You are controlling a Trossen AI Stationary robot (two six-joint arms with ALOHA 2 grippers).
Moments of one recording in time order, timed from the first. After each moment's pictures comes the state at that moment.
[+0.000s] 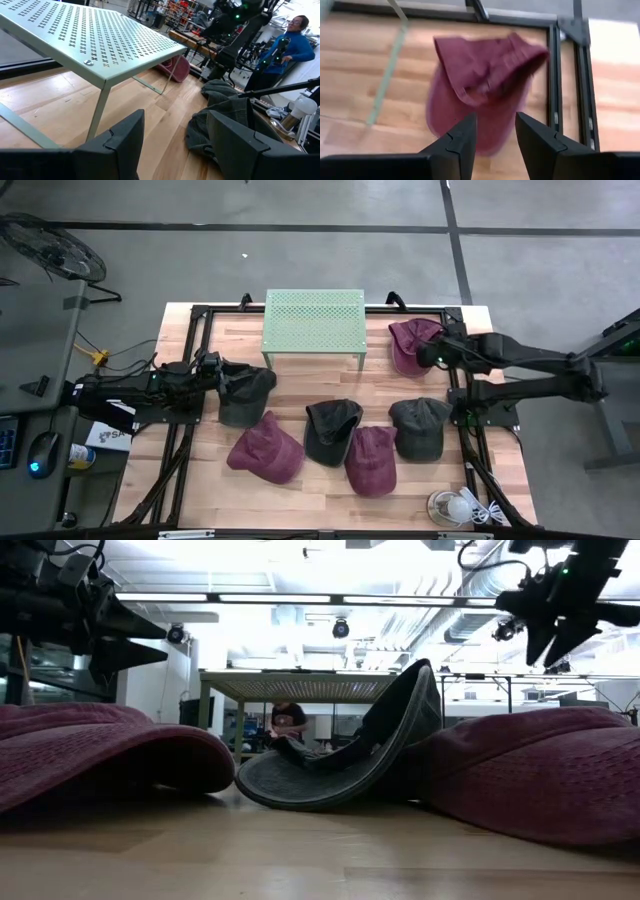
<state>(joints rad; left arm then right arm) -0.01 0.01 0.08 -0.17 -0.35 -0.45 -0.26 0.87 0.85 -1.25 0.57 1.12</state>
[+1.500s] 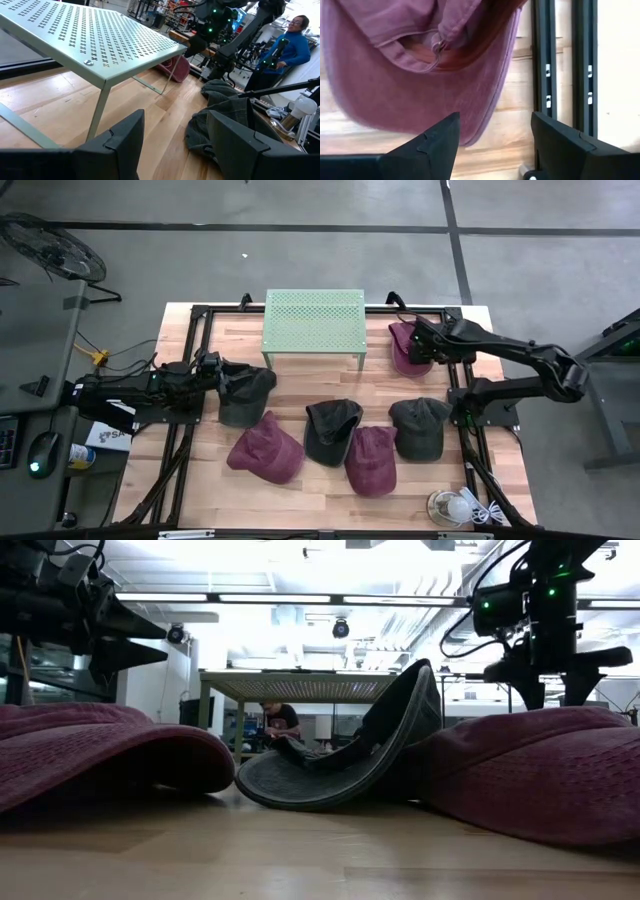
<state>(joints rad) -0.01 0.01 0.08 -0.17 -0.35 -0.45 -0.62 1.15 0.76 -1.12 0.33 0.99</state>
